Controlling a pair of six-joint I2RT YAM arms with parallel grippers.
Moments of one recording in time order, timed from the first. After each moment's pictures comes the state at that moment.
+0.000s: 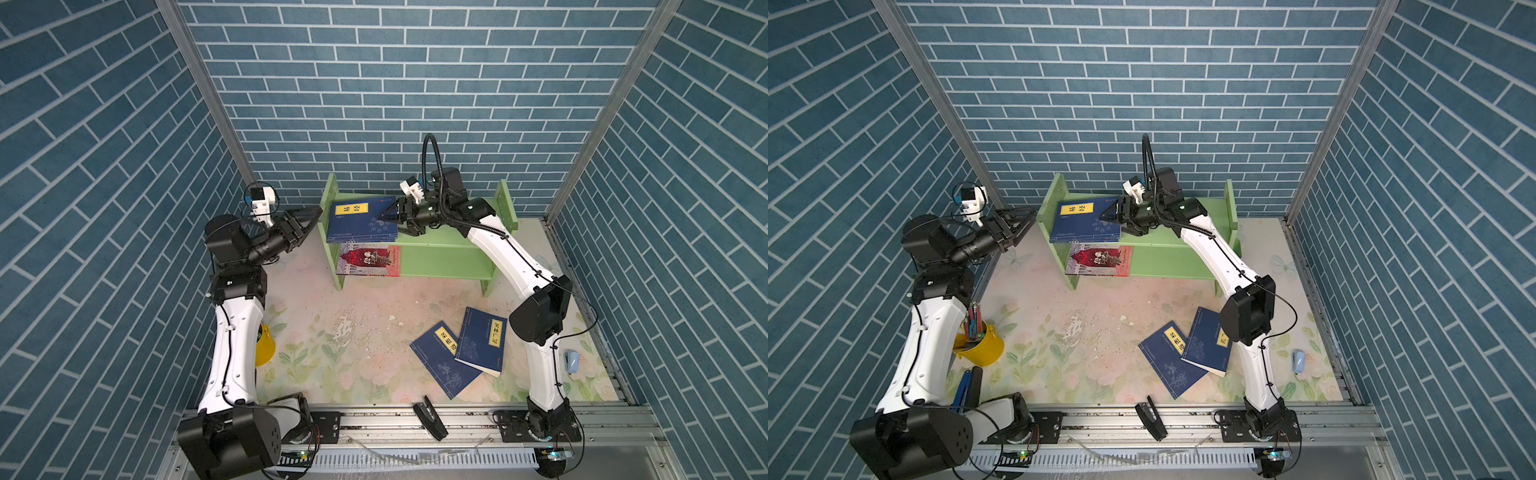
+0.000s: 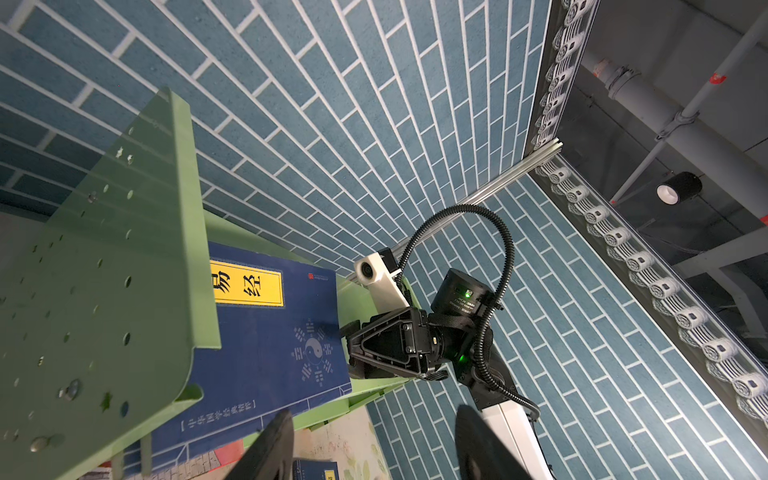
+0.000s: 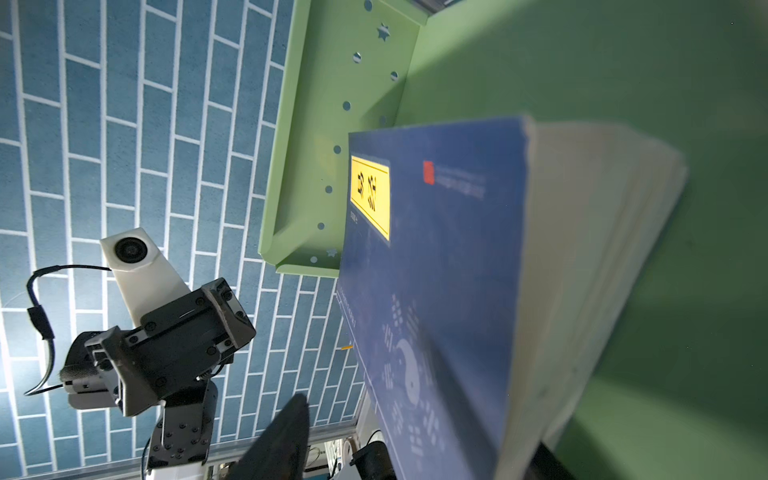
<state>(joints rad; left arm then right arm) 0.23 1.17 1.14 0.10 1.04 -1.01 0.62 2.12 2.29 -0.69 -0.79 0.78</state>
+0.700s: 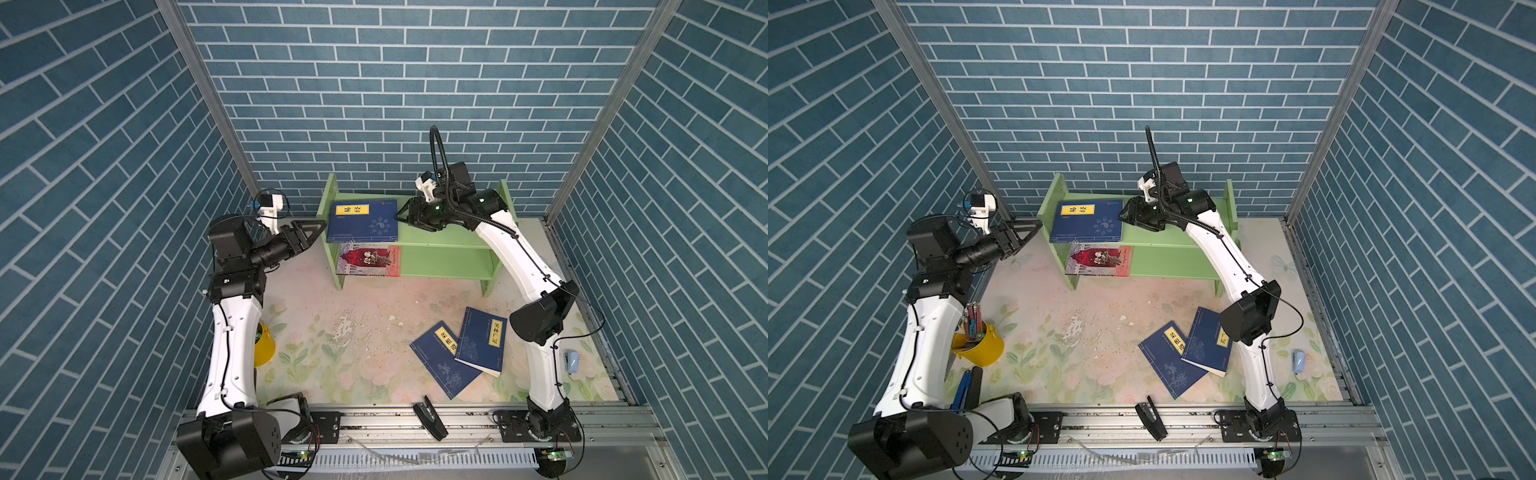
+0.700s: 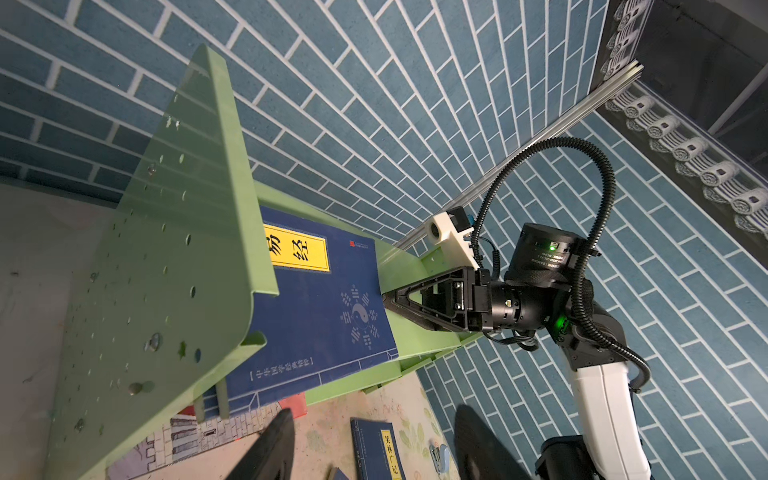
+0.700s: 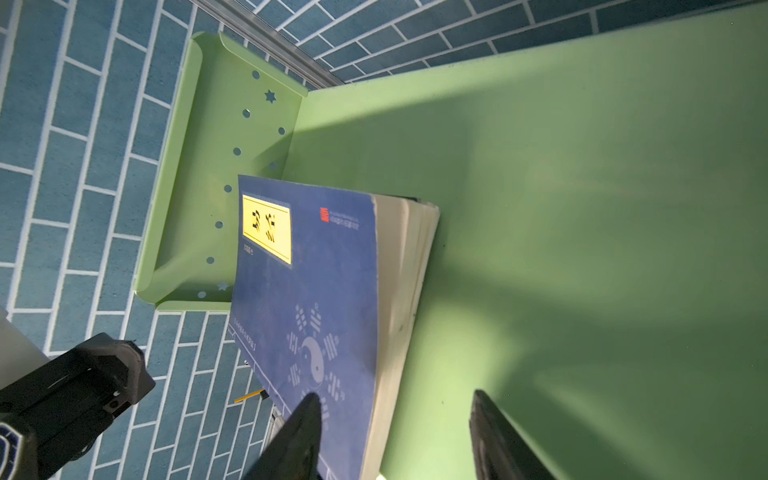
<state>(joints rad) 0.23 1.17 1.20 -0.27 1.03 -0.61 0.62 2.12 2.43 -0.99 -0.46 0.59</state>
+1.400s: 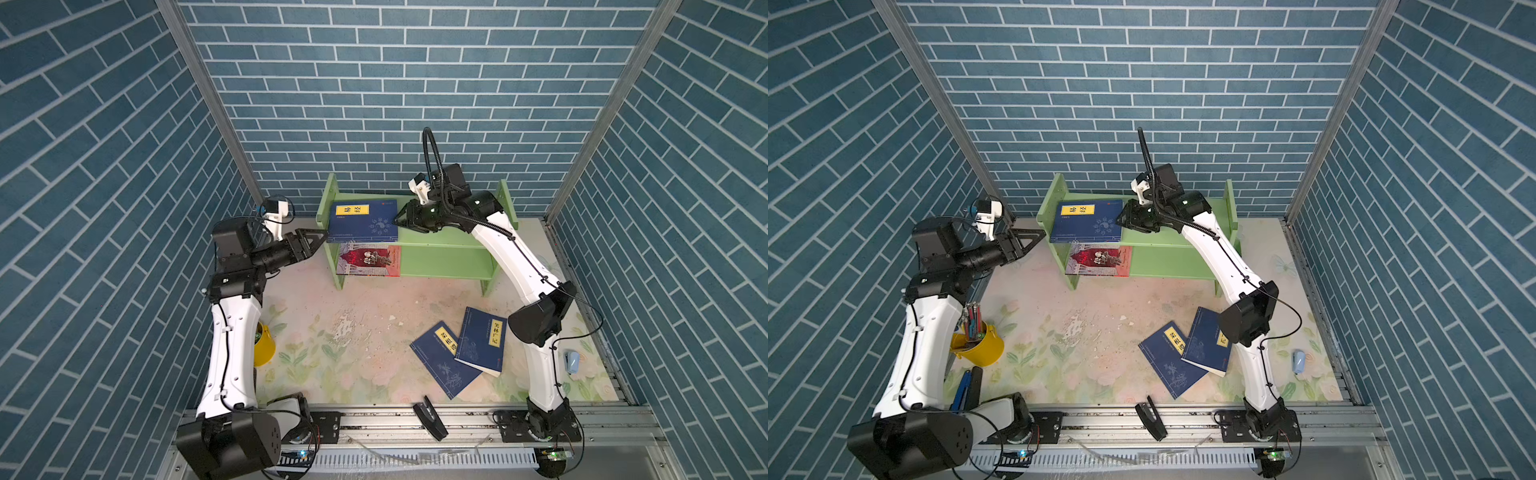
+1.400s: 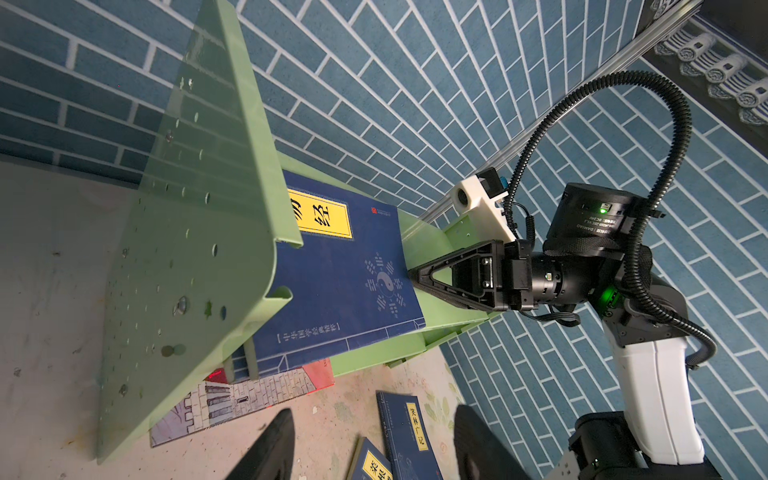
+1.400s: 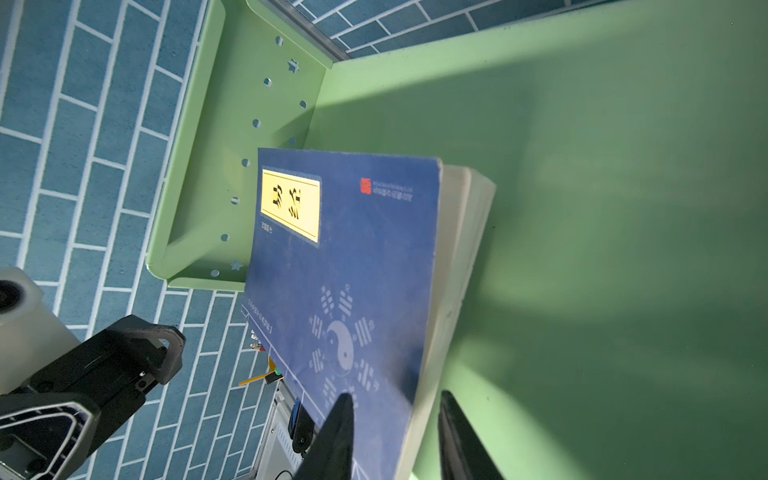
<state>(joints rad) 0.23 1.17 1.21 -0.41 1.02 -0.46 0.65 2.12 2.43 -0.98 -0.47 0.58</state>
